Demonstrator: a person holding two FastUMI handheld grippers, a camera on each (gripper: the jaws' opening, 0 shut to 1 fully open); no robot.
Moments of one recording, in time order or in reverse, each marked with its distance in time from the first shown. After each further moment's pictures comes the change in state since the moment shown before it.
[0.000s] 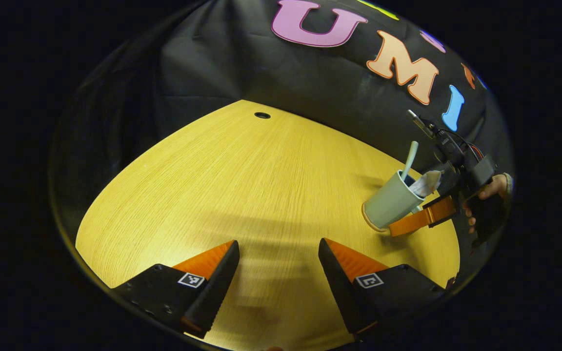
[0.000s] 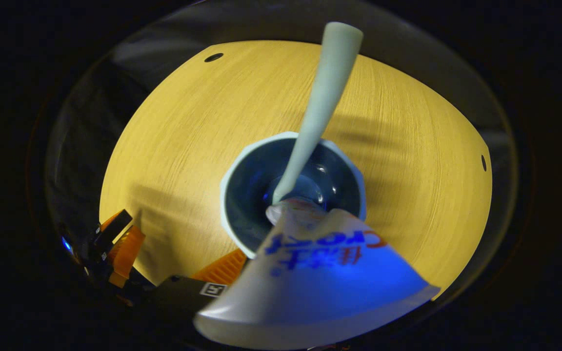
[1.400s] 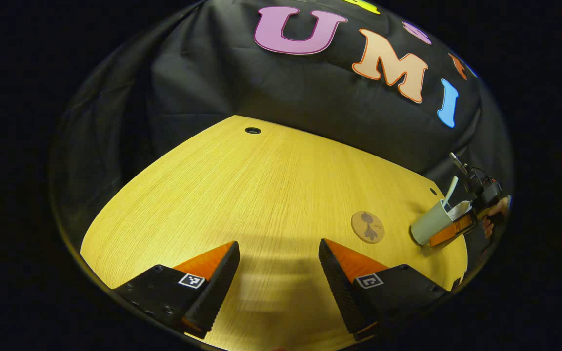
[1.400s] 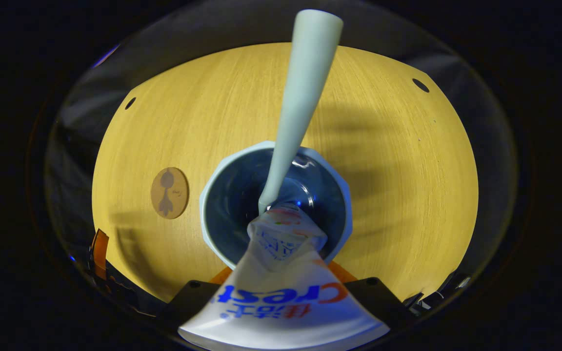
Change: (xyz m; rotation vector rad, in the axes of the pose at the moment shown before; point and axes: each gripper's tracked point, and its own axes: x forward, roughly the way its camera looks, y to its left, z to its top) left arm 0.009 -0.003 0.009 0.058 -0.081 0.030; right arm -0.016 -0.144 -0.068 0.346 -0.001 -0.096
